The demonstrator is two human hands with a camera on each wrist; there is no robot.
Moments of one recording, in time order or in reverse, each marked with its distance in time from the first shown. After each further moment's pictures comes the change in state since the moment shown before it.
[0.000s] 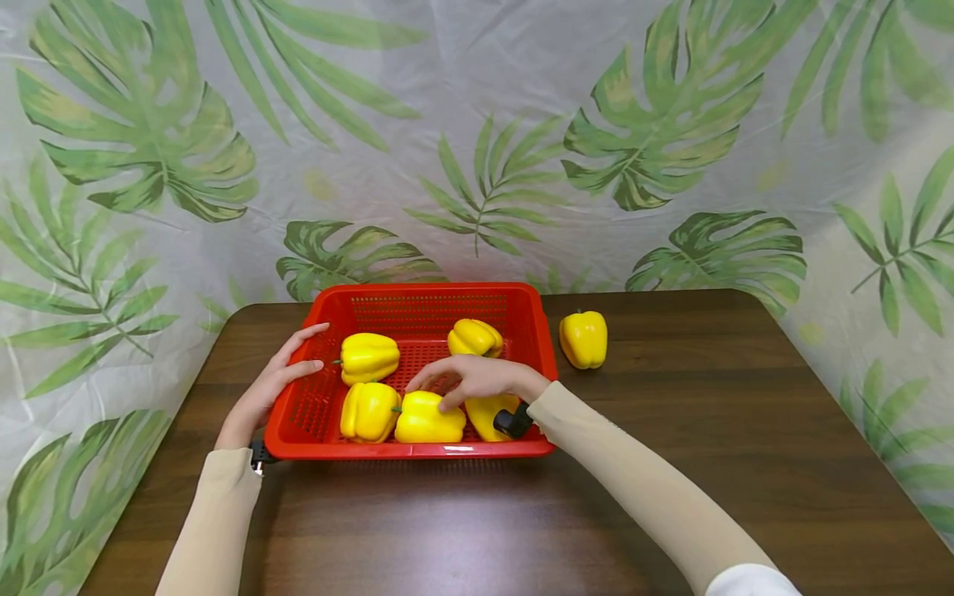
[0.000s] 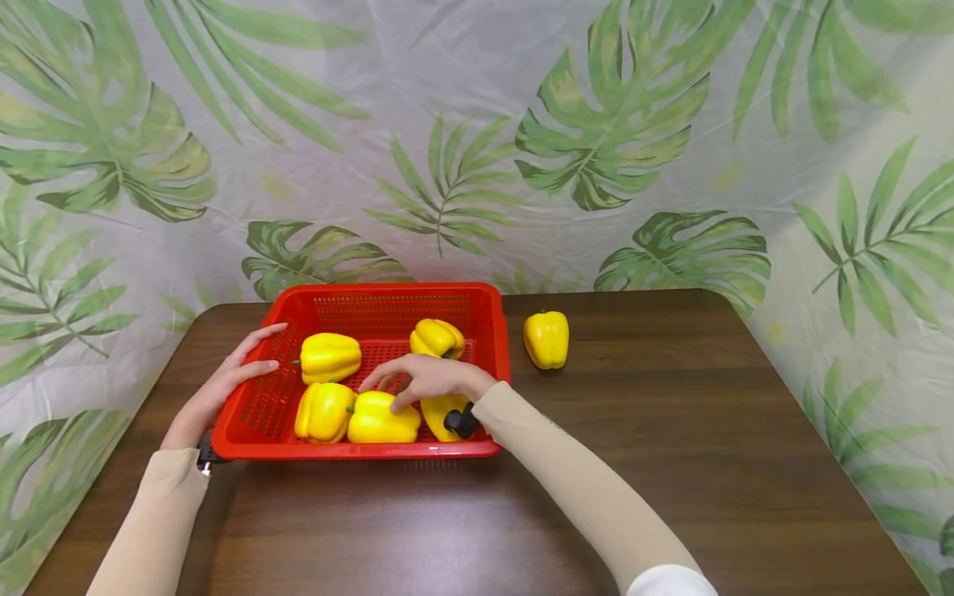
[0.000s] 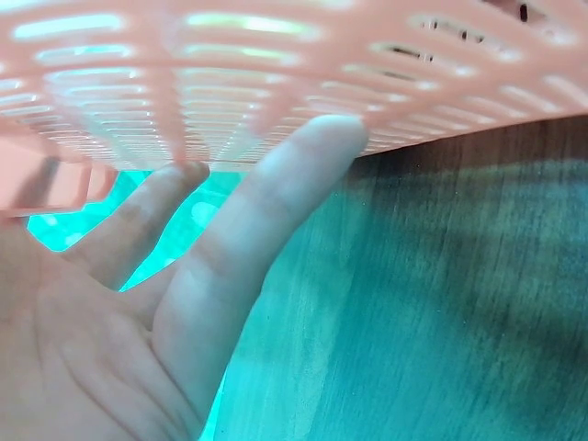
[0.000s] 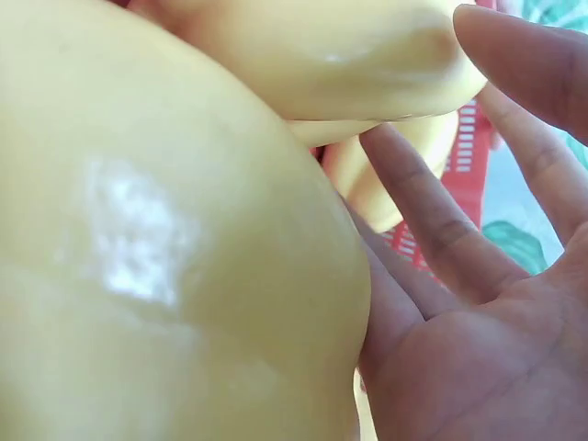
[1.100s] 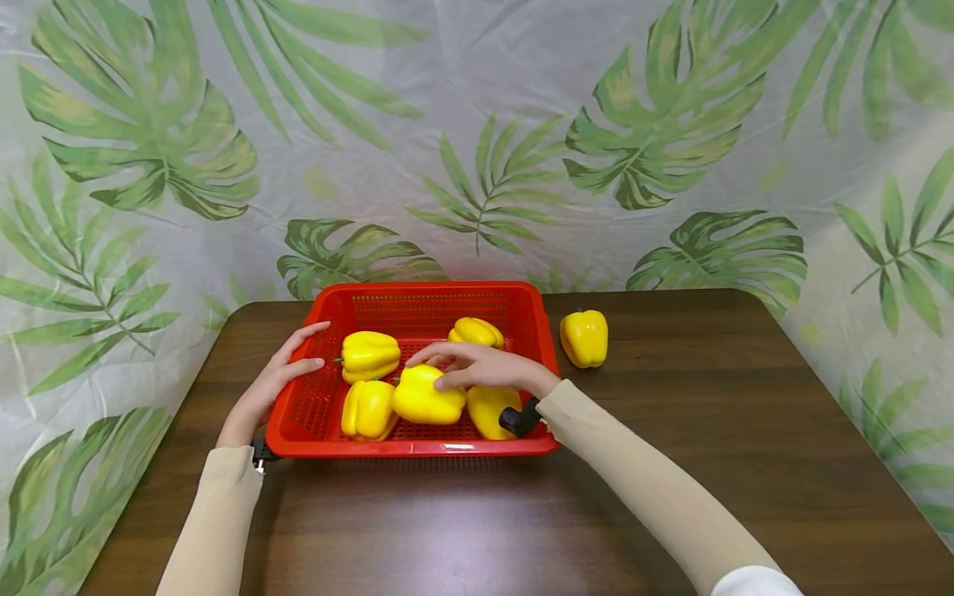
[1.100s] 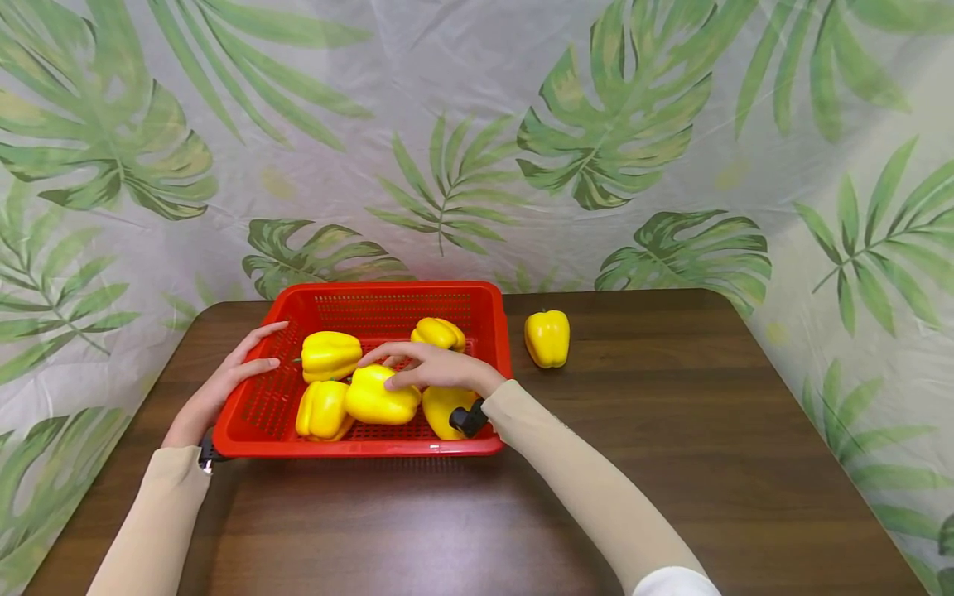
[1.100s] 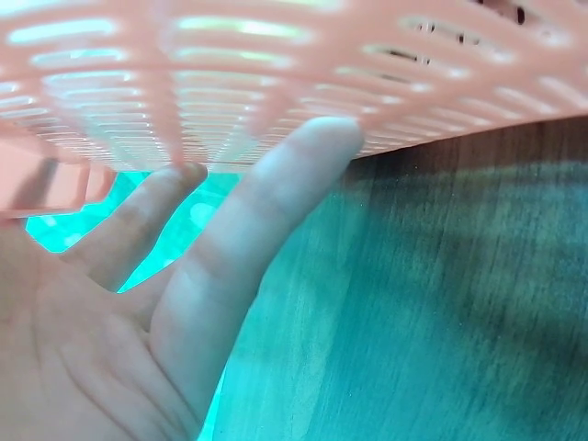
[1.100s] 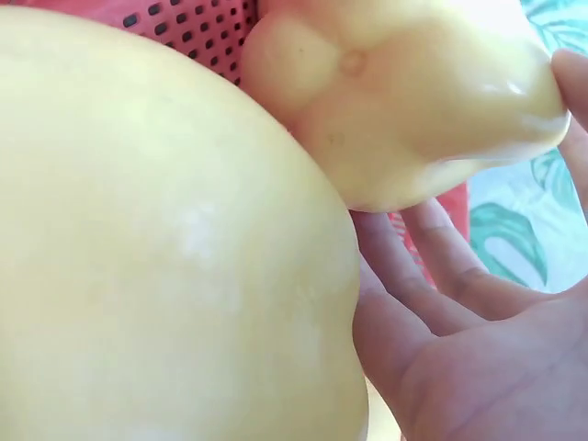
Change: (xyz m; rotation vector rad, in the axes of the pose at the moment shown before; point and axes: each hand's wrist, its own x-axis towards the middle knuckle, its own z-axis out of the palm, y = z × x) left_hand -0.001 0.000 0.001 -0.002 -0.003 0.013; right_hand -0.009 -0.002 -0.007 0.030 0.103 -0.086
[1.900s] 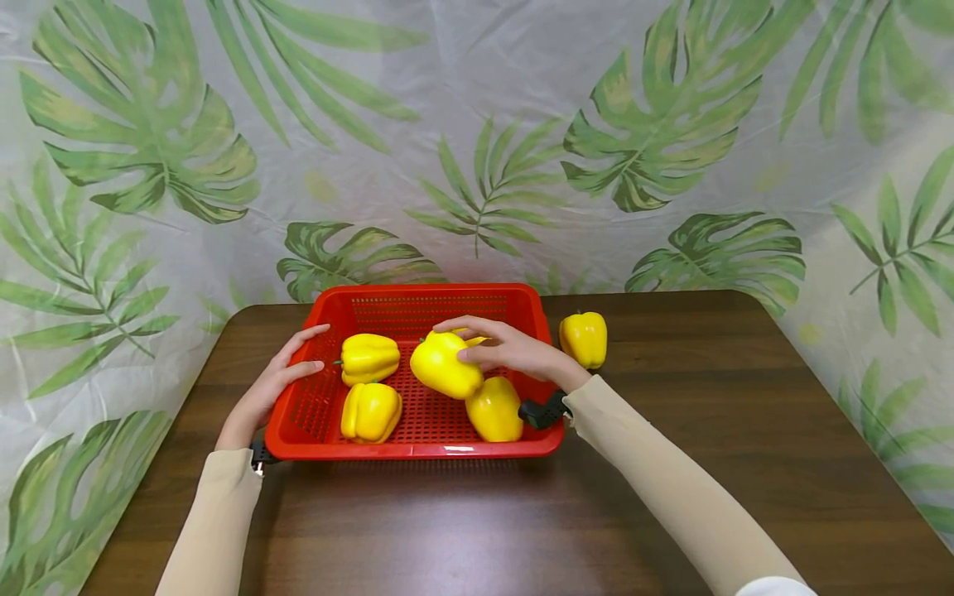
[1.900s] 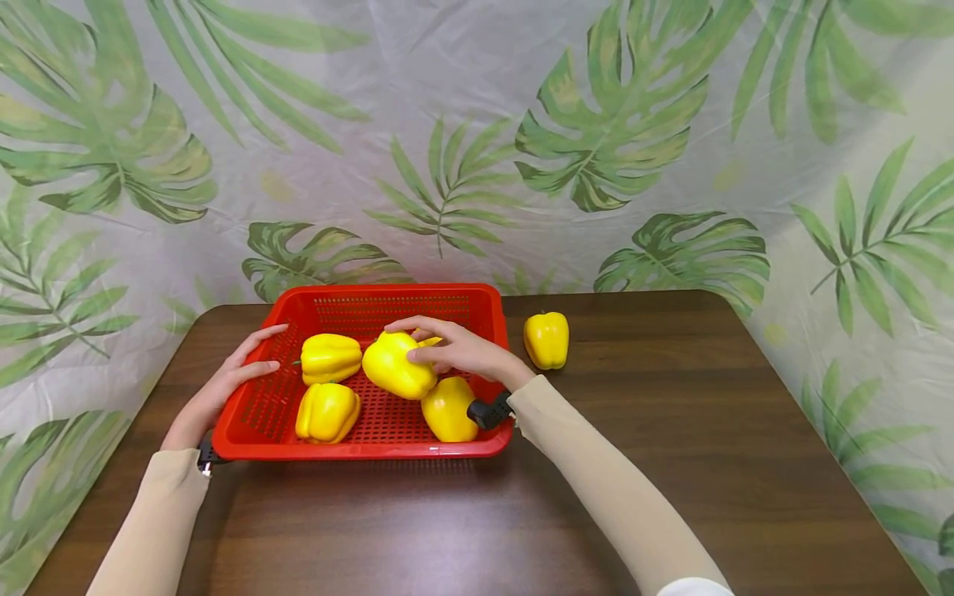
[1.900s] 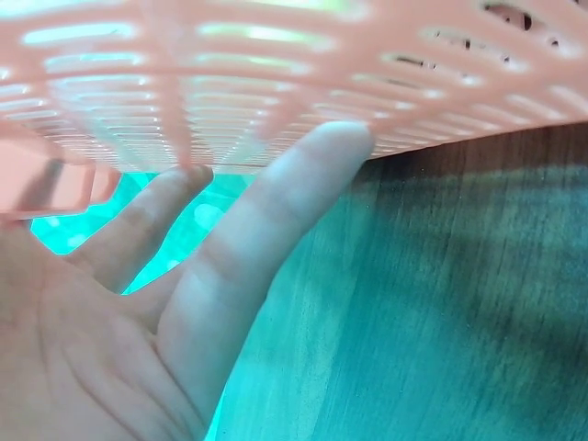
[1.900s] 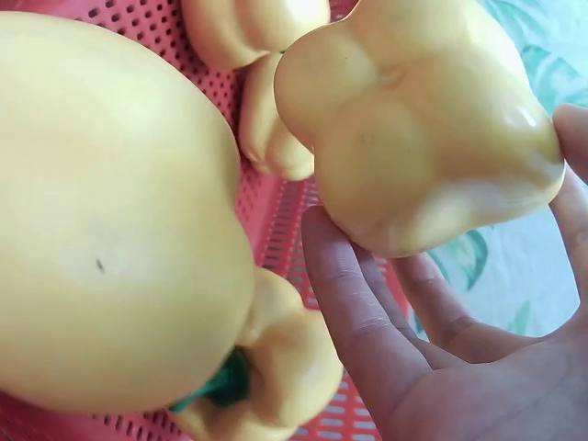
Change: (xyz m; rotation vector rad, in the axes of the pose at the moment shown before) left_hand -0.001 0.000 0.000 0.004 0.009 -0.015; right_hand -0.030 -0.007 -0.022 0.115 0.198 -0.001
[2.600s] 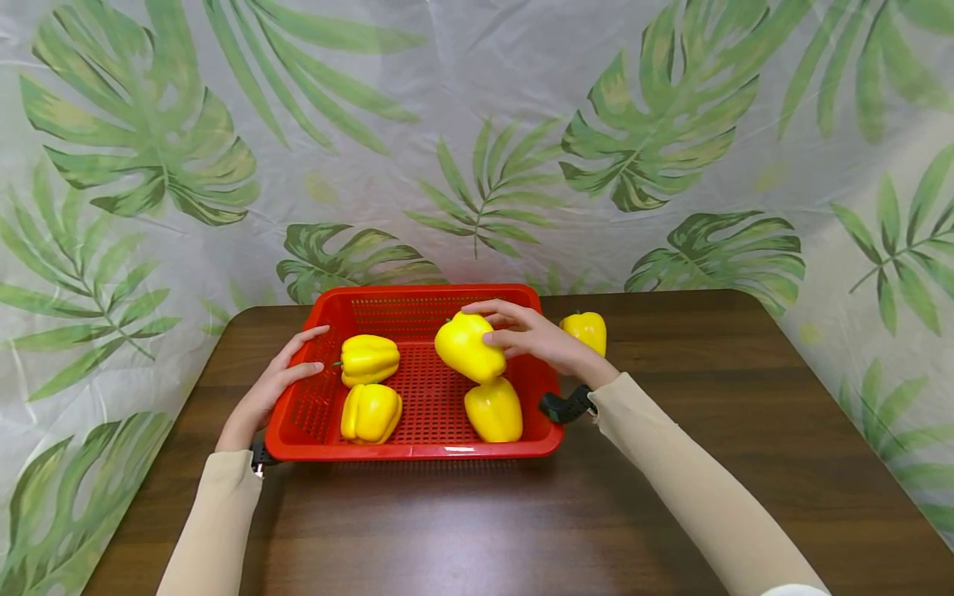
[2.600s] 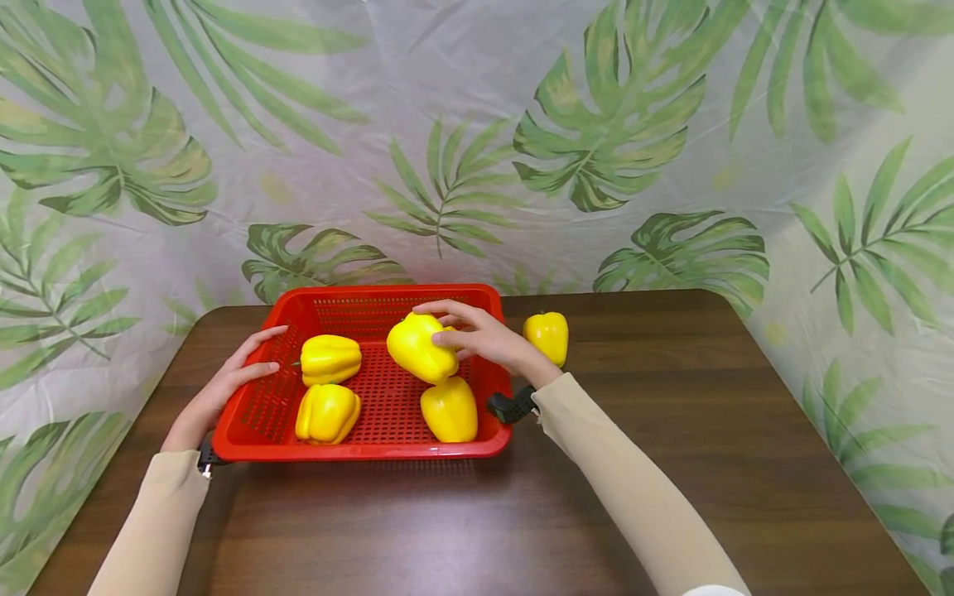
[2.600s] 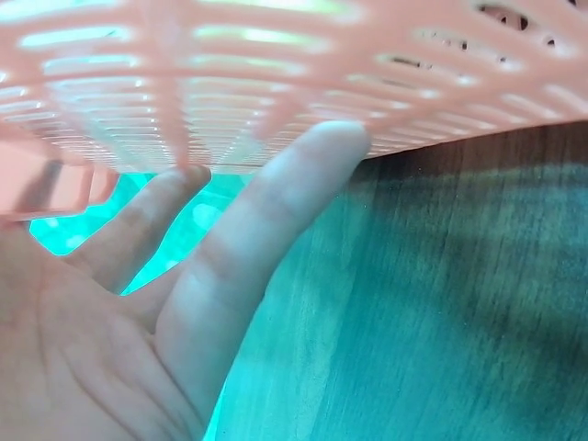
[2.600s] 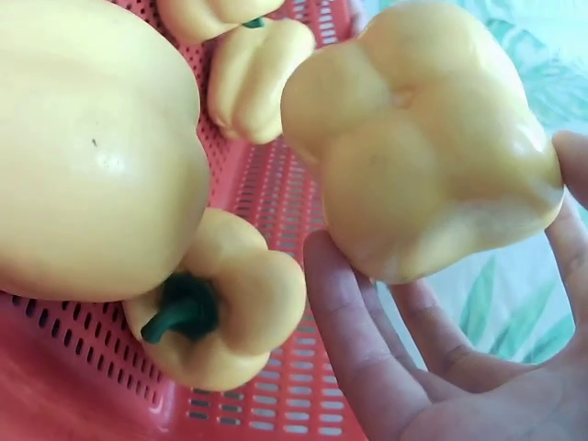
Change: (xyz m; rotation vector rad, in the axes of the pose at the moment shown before) left_hand 0.000 0.000 0.001 0.008 0.005 0.000; right_hand -0.021 -0.005 -0.021 0.026 0.138 -0.013
